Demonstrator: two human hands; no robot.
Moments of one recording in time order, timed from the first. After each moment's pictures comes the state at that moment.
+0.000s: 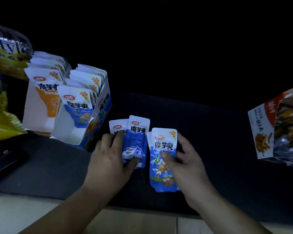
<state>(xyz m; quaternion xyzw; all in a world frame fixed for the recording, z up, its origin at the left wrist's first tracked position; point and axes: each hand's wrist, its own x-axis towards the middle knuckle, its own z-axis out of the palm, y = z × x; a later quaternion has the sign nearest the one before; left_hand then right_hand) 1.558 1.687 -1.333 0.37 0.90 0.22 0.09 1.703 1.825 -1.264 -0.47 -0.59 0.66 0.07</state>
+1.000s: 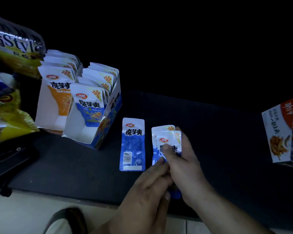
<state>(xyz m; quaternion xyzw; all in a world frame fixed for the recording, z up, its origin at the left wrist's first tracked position) 1.620 1.679 -1.342 0.44 0.74 0.41 0.31 1.674 1.811 -1.284 -0.49 -0.59 0.64 0.11</state>
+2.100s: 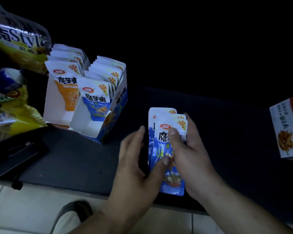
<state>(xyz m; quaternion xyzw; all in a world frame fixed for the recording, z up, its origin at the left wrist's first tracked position) 1.606 1.676 -1.281 0.23 0.74 0.59 0.24 1.659 1.799 -1.255 -0.44 -0.56 0.69 0.14</state>
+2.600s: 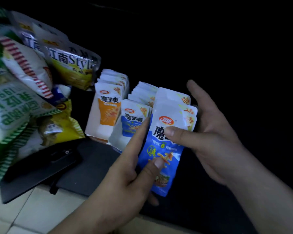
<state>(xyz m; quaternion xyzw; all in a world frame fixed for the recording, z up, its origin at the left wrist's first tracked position) 1.530 1.625 -1.212 0.26 0.62 0.64 0.37 1.585 1.803 -1.177 -0.22 -0.65 0.72 0.12</state>
